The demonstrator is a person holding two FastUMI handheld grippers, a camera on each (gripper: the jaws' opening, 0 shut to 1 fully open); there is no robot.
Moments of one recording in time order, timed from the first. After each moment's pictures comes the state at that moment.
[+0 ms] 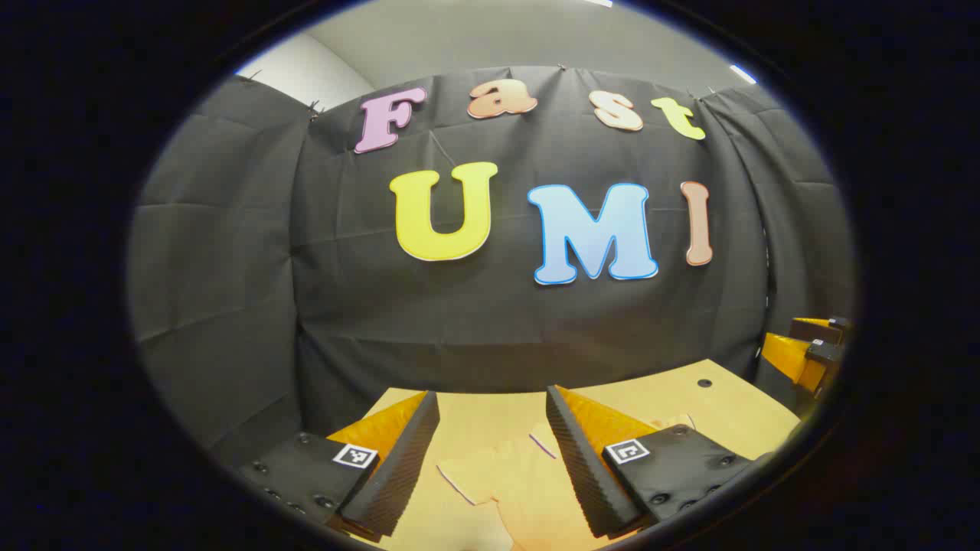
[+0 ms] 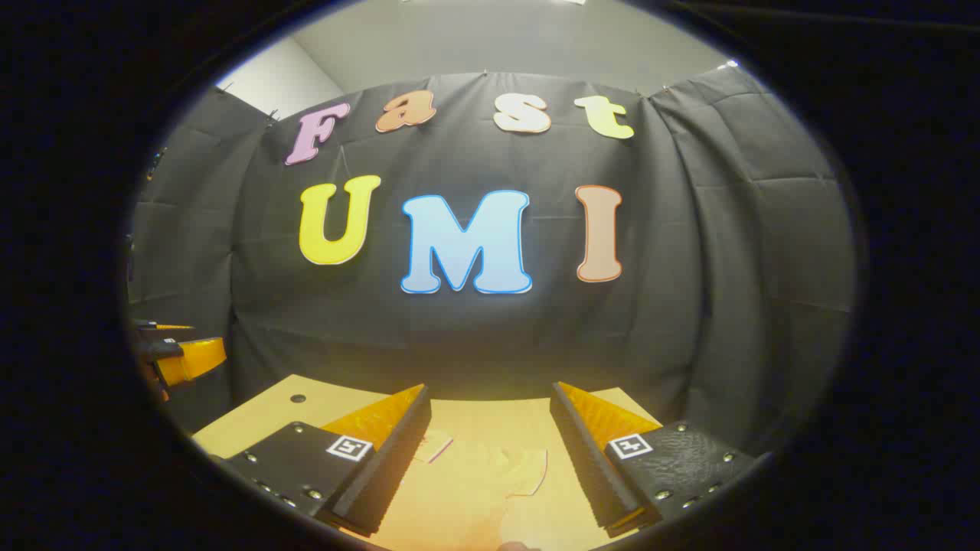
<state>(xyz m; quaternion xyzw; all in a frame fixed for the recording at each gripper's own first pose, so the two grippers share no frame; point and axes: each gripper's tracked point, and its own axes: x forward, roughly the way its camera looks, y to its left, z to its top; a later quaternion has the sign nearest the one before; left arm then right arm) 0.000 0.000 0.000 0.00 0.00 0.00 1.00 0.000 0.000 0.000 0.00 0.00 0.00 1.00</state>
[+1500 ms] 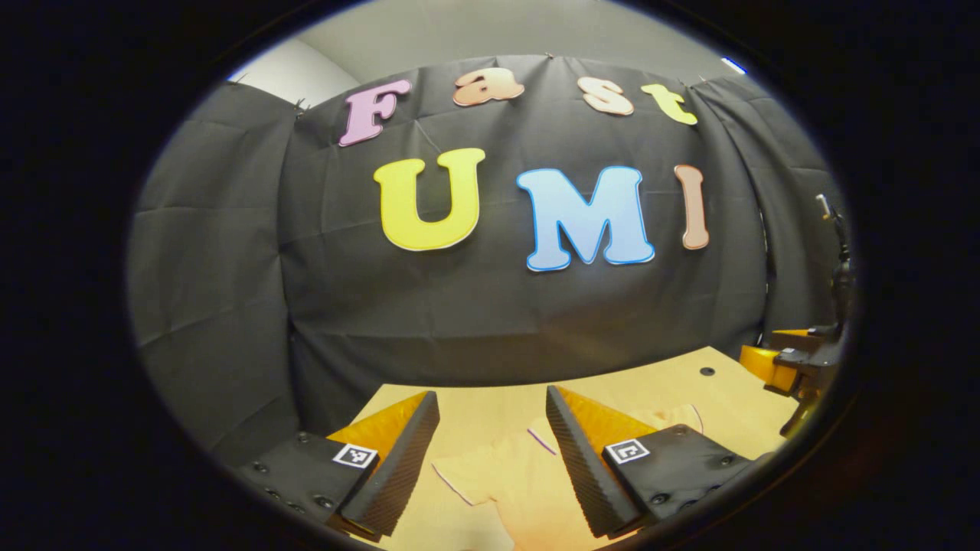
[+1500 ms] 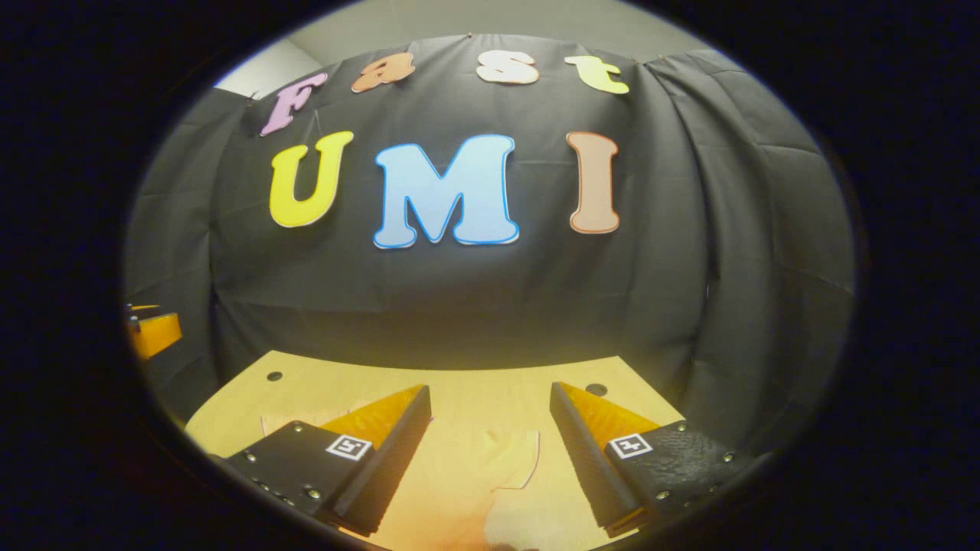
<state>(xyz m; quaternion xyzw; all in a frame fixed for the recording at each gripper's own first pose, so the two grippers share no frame) 0.014 0.026 -0.021 0.03 0.03 -0.03 1.00 0.080 -0.031 -0.077 0.02 0.09 -0.01 1.00</state>
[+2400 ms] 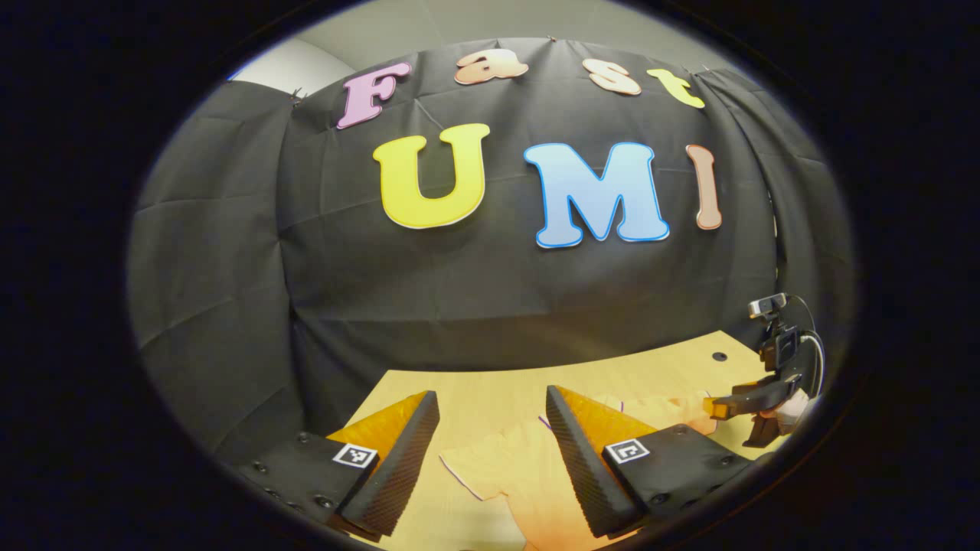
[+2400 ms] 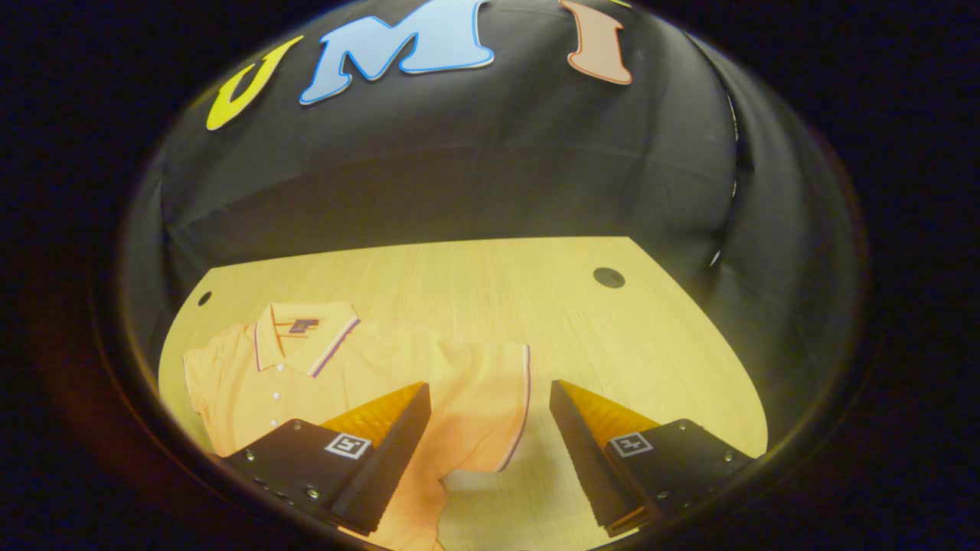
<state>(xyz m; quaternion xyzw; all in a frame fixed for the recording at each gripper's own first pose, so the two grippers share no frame) 0.008 0.051 -0.053 0.04 0.07 -0.01 1.00 0.166 -0.062 -0.277 0.02 0.32 -0.03 0.95</state>
